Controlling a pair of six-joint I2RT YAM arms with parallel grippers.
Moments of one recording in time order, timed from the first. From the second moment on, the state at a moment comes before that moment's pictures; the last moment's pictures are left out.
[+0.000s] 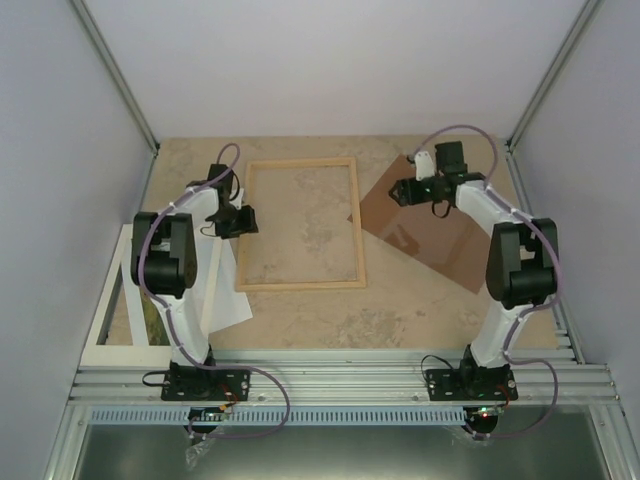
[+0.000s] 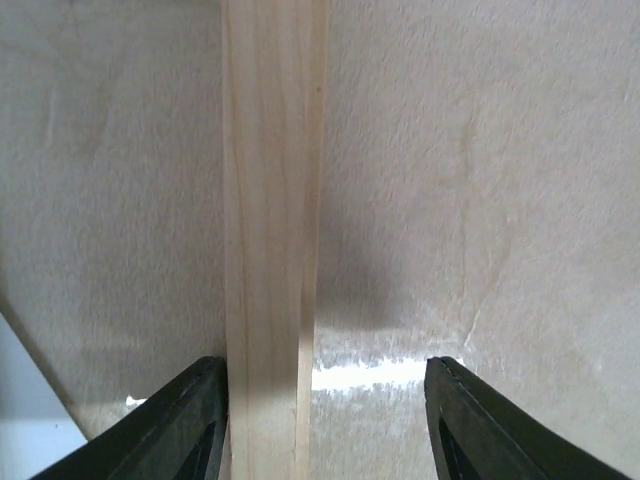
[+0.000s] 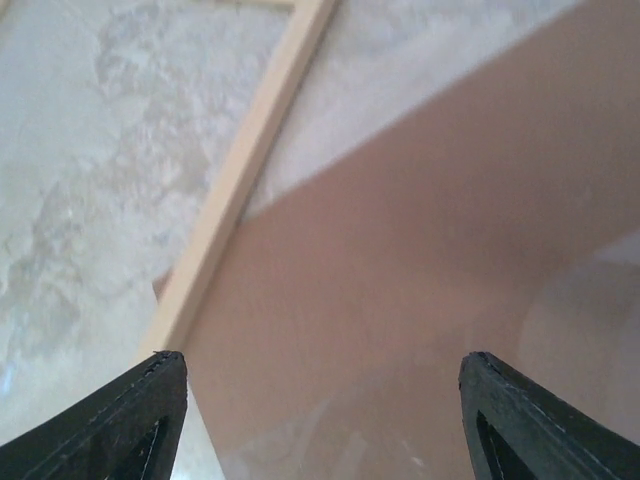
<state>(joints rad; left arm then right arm) -0.05 1.97 1.34 -0.69 0.23 -0.18 0.12 1.85 1.33 -0.39 -0.42 -0.08</state>
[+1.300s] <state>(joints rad) -0.07 1.89 1.21 -0.59 0.23 -0.22 0.42 2.42 1.92 -0.33 0.04 0.14</state>
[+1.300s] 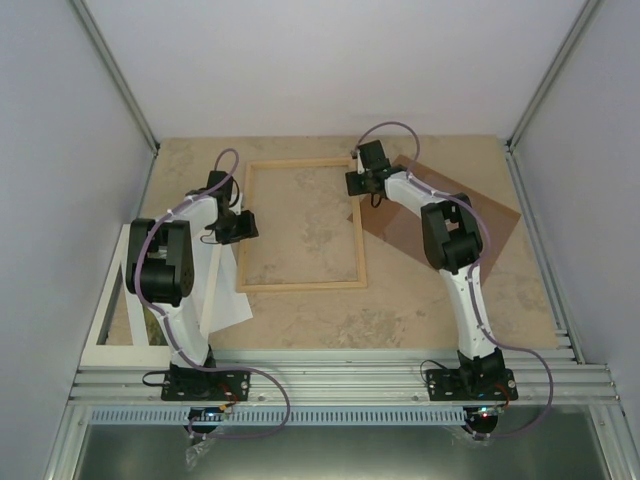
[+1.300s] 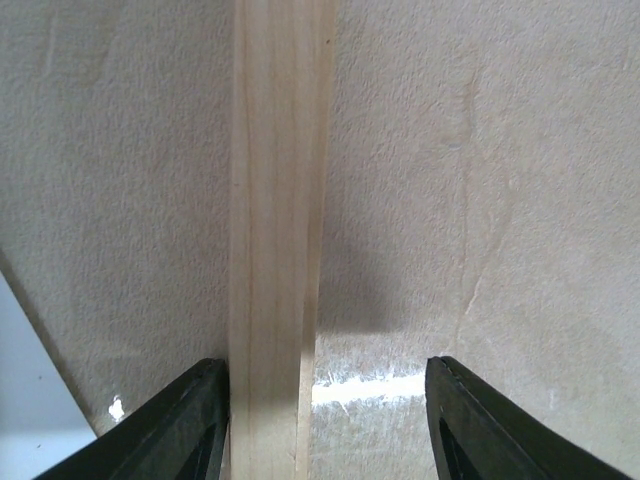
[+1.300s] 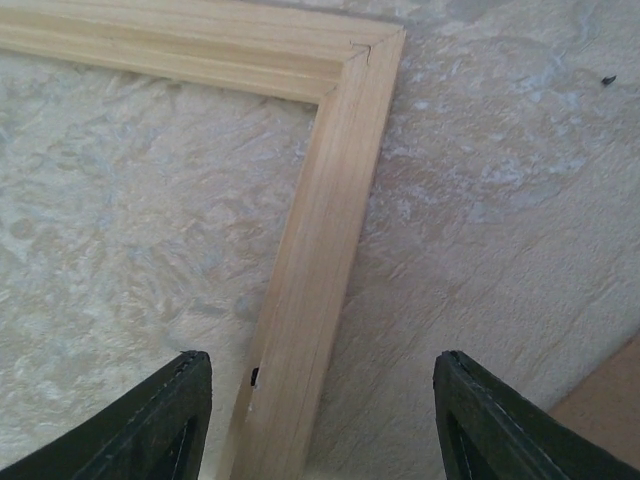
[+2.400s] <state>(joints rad) -0.06 1.89 1.21 -0.59 0.23 -0.22 0.37 2.40 1.93 -0.32 -0.08 0.19</state>
